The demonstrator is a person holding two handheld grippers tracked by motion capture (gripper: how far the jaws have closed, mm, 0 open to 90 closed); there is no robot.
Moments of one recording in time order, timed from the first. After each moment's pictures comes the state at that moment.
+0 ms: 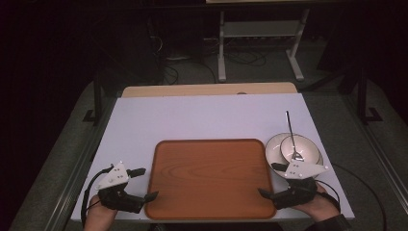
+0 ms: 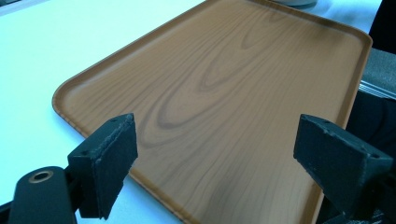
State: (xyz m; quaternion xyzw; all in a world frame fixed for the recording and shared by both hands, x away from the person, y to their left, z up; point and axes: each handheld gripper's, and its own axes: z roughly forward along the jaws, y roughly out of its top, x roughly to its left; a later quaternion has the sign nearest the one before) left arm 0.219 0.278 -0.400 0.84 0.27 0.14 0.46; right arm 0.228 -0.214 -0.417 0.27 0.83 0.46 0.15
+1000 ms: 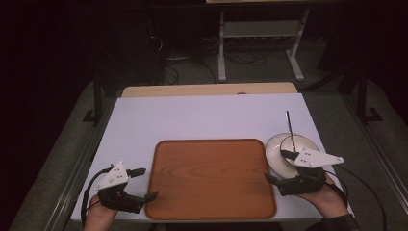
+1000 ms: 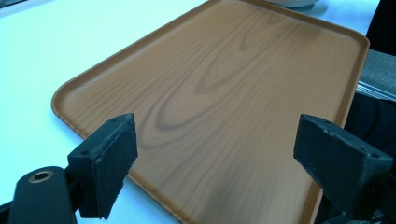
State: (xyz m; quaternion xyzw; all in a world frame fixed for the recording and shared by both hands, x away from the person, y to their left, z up) left arm 0.219 0.278 -0.399 0.84 0.27 0.13 0.46; right arm 0.239 -0.228 -0.390 0.30 0.80 0.47 0.20
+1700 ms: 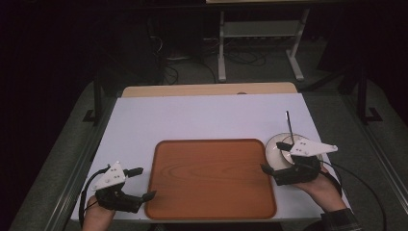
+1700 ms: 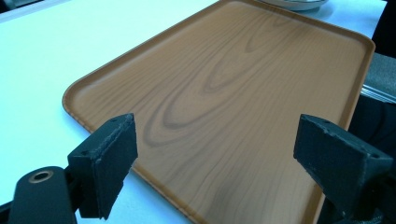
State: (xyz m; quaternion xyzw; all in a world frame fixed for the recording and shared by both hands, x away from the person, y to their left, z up) left arm 0.217 0.282 -0.397 0.83 0.28 0.14 0.46; right arm 0.263 -0.222 -0.385 0.30 0.80 0.48 0.19
